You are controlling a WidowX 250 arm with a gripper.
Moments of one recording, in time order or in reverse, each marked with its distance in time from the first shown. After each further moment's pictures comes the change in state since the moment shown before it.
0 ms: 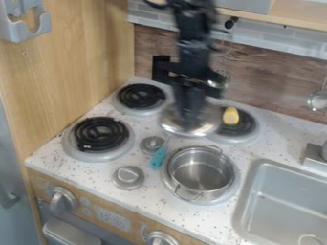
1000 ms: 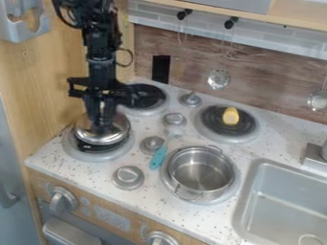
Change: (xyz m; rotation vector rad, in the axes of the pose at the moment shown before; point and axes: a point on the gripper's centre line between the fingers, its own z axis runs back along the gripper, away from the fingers) arm -0.031 0.129 -0.047 0.142 0.107 0.356
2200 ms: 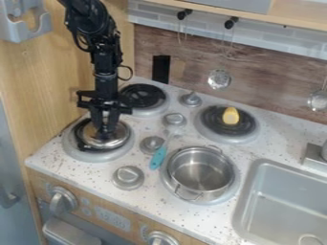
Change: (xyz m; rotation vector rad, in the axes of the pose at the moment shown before) arm 0.044 0.009 -0.051 -0.013 0.082 -0.019
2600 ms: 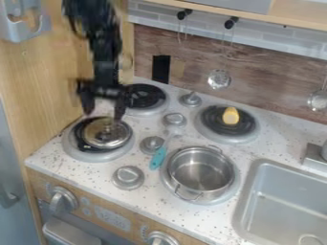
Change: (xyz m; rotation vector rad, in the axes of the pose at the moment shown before) arm 0.002 -0.019 0.046 0.026 -0.100 -0.098
